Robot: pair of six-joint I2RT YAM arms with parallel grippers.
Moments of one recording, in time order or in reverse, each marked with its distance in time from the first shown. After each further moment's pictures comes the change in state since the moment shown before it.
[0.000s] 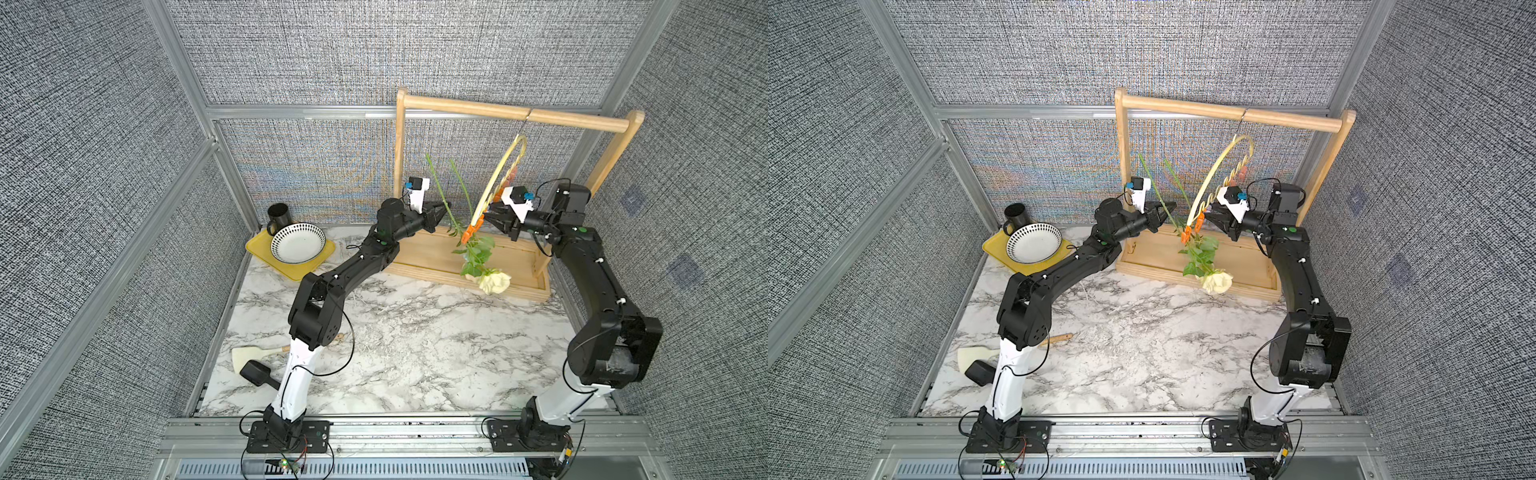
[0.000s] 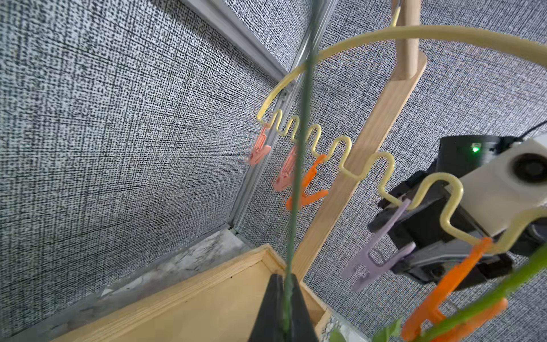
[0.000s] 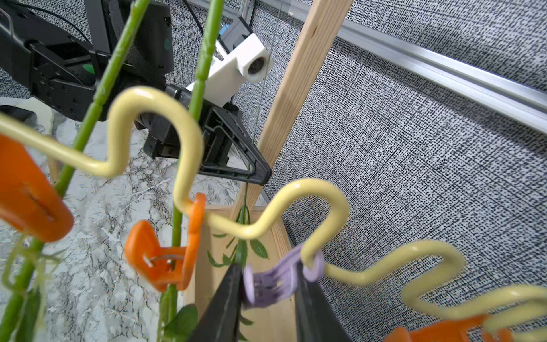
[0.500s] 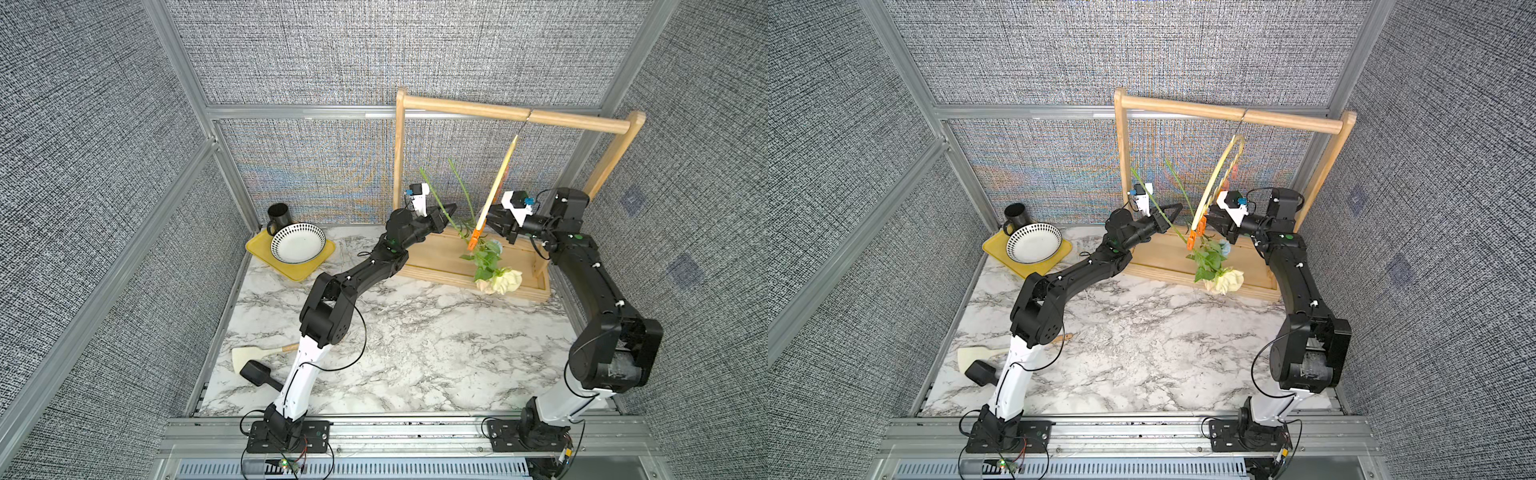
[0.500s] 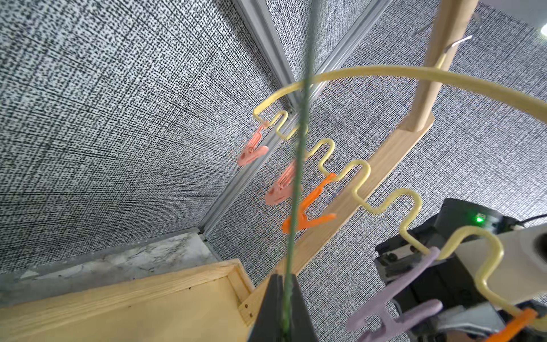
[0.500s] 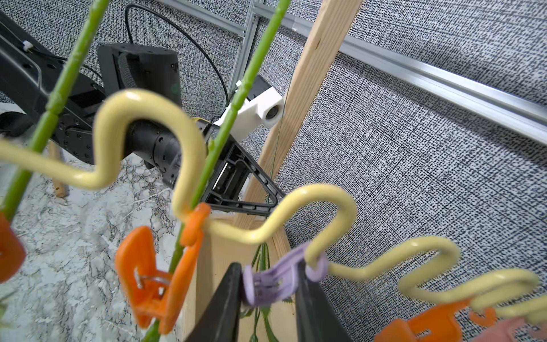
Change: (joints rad) left arm -0.048 0.082 0.021 0.140 -0.108 -0.278; right arm 0.004 -0.026 -0.091 0.145 -0.029 0.058
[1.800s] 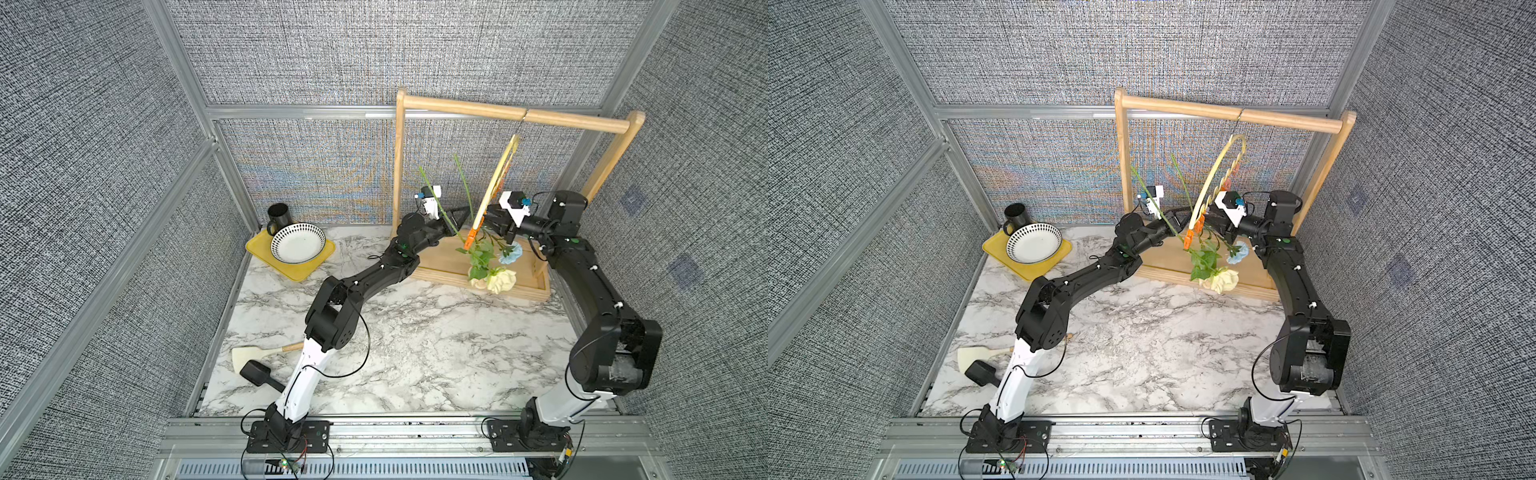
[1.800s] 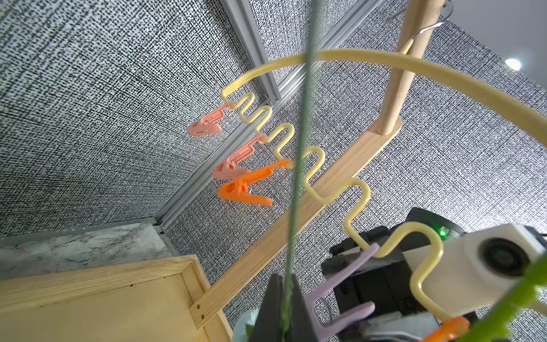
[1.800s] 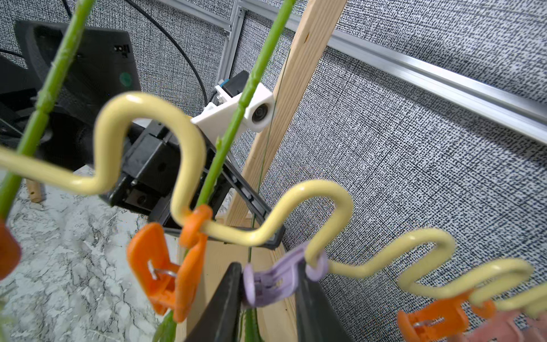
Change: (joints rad) left arm -0.068 0.002 0.025 0.013 -0.021 -0.122; right arm 0.011 -0.019 -0.060 0.101 0.074 0.065
